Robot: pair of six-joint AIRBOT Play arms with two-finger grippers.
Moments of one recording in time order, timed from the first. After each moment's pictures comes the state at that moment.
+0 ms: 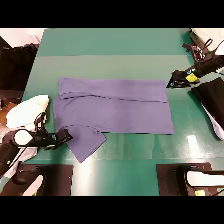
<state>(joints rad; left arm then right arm) -0.12 -0.67 0.29 1.14 -1.00 -1.96 -0.07 -1.47 1.54 -1.20 1.52 1.45</state>
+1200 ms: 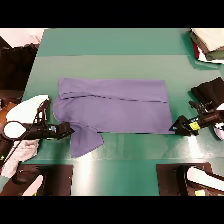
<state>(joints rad) -0.12 -0.67 0.44 0.96 -1.02 -1.70 -0.46 -1.27 0.68 -1.06 1.39 1.30</state>
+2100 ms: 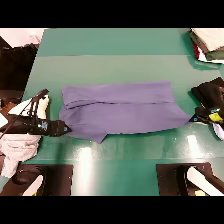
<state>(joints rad) -0.12 -0.67 0.71 0.96 -1.31 -1.59 -0.46 -1.03 0.92 -1.23 1.51 1.33</state>
